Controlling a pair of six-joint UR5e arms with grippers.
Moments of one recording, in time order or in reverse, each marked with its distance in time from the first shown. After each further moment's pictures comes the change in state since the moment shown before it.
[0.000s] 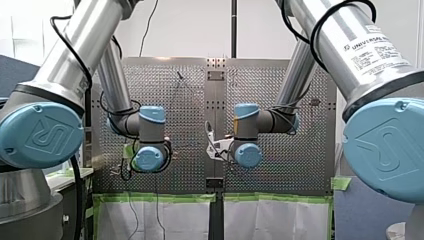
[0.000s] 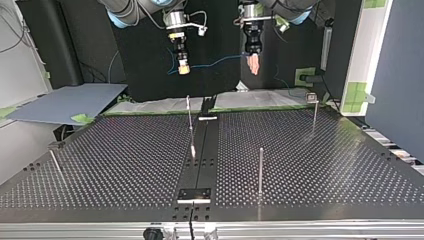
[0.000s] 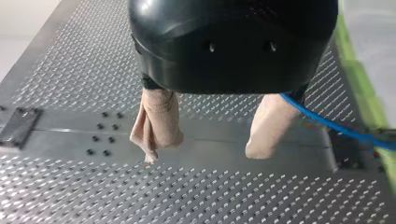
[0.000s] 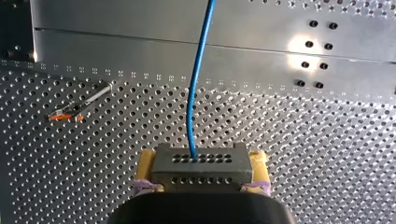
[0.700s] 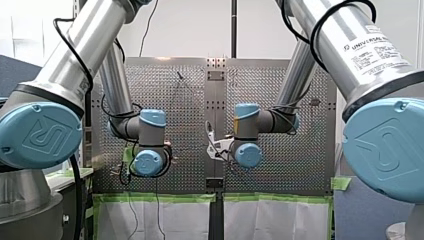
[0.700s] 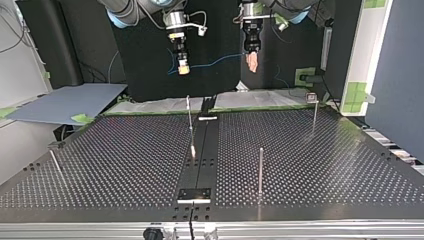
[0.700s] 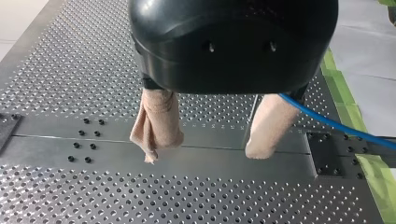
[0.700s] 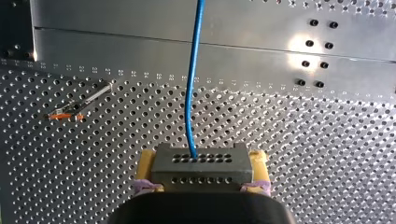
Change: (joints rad) left arm -0.009 -0.024 -0.003 0.000 0.003 0.001; right arm 0.000 -0.002 0.001 0.002 -0.002 0.002
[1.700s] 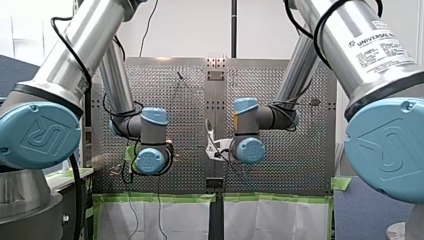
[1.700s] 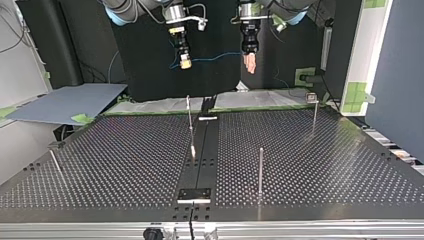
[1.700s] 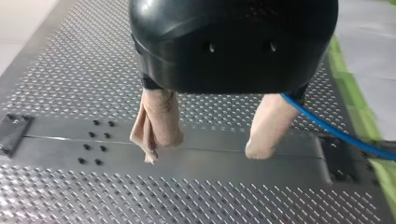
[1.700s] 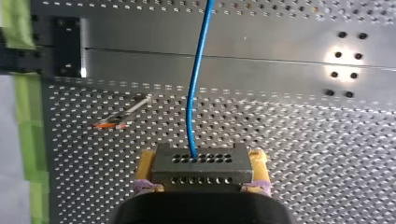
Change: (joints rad) left arm -0.023 0.023 0.021 -0.023 -0.019 -0.023; right arm 0.017 -0.049 0.009 0.147 -0.015 0.077
